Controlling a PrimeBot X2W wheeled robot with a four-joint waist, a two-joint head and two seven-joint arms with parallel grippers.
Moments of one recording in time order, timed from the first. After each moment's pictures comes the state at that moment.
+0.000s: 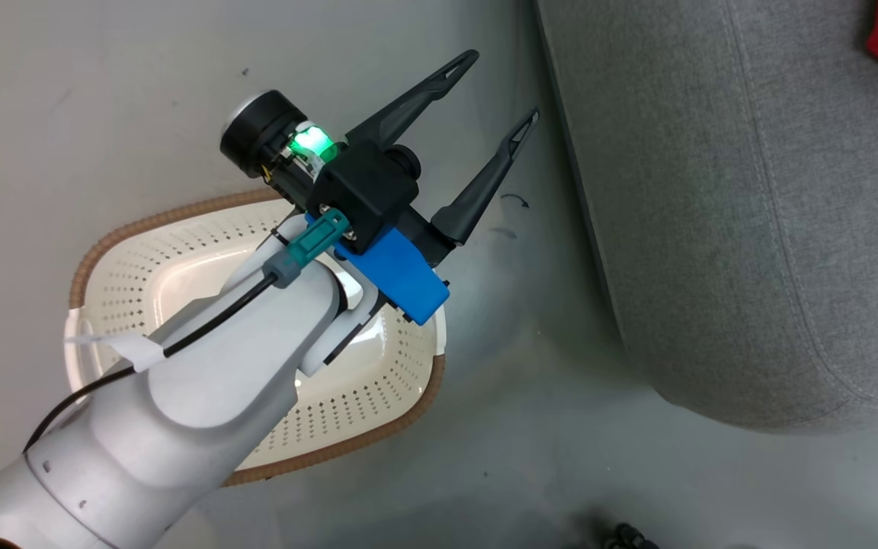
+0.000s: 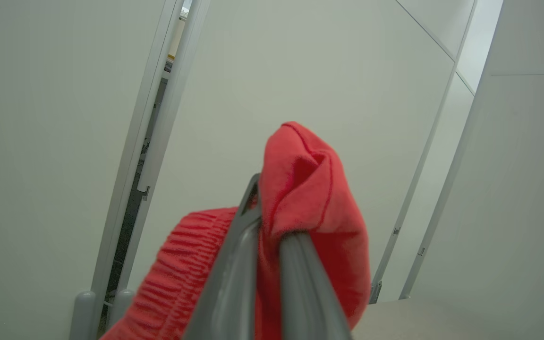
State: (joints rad) left arm -0.95 0.32 -0.97 0.28 -0.54 -0.03 -0.21; right arm -1.03 -0.38 -0.44 0.30 0.03 0.13 -0.26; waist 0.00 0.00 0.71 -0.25
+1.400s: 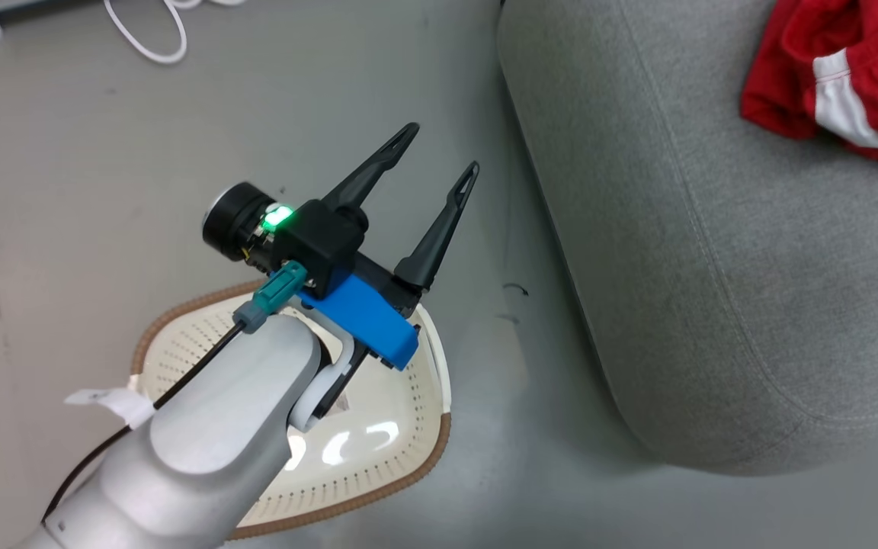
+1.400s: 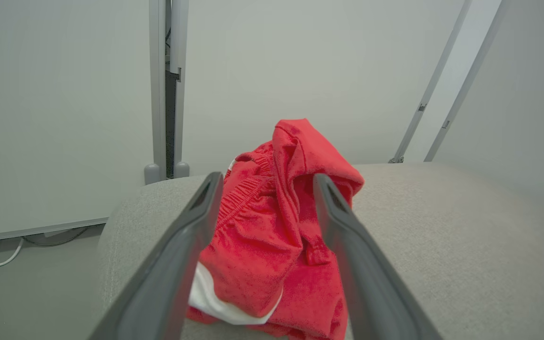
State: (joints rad) left arm -0.78 0.30 -0.90 0.33 -0.58 0.01 -0.26; right arm -0.62 -0.17 -0.38 0.40 -0.01 0.13 -0.26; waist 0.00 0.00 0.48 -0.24
